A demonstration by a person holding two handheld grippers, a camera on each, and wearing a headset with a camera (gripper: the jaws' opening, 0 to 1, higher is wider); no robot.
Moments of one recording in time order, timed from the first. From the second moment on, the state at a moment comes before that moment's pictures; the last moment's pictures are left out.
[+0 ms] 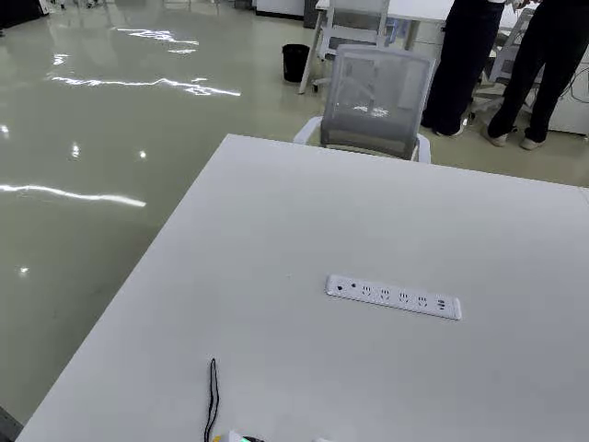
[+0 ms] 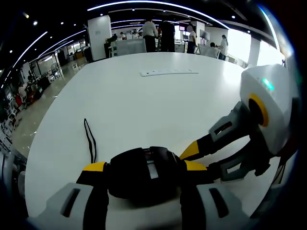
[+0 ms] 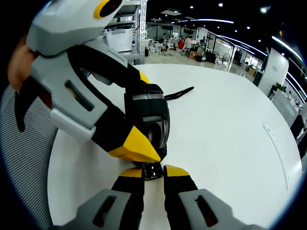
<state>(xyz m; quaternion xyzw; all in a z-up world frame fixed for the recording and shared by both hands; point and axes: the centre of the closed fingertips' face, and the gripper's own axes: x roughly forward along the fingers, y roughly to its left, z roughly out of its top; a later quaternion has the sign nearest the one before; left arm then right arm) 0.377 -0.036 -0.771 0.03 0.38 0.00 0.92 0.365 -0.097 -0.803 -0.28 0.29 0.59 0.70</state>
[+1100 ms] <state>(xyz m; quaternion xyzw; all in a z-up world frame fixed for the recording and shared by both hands) 0.374 -0.033 -0.768 0.00 0.37 -0.04 0.93 0.365 -0.094 -0.804 -0.30 0.27 0.59 0.70</state>
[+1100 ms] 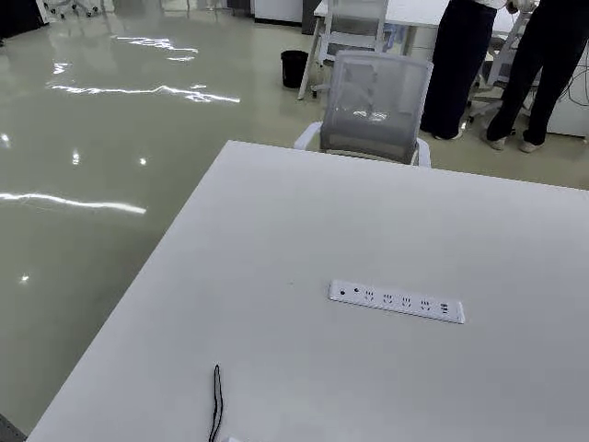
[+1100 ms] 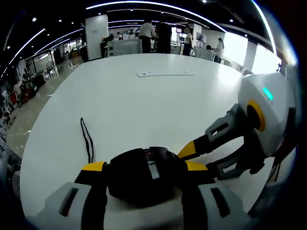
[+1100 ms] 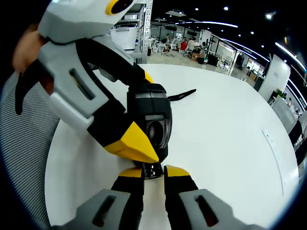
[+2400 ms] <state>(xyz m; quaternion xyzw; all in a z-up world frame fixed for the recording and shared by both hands) 0.379 0.004 -0.716 -0.03 0.24 -0.20 0.95 0.384 -0.161 -0.761 -0.18 0.30 0.46 0.82</state>
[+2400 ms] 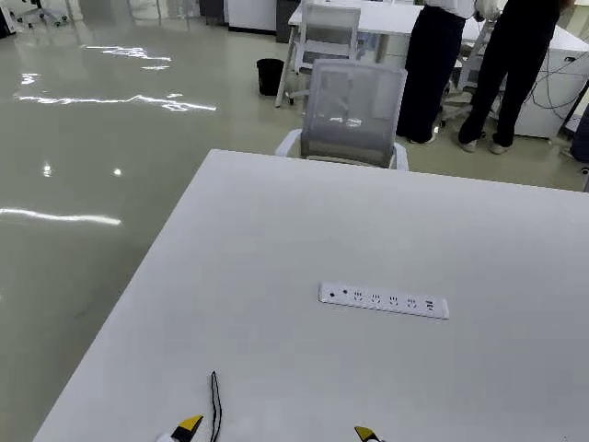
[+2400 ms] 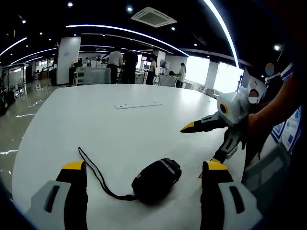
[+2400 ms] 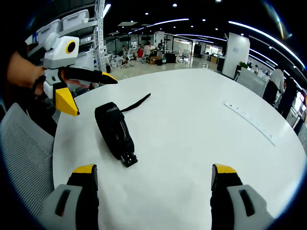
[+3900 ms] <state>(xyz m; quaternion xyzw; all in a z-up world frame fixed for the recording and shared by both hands) 0.266 0.137 -0.663 -0.04 0.22 -0.14 0.96 0.289 -0.424 -0.672 -0.09 0.27 0.26 0.92</state>
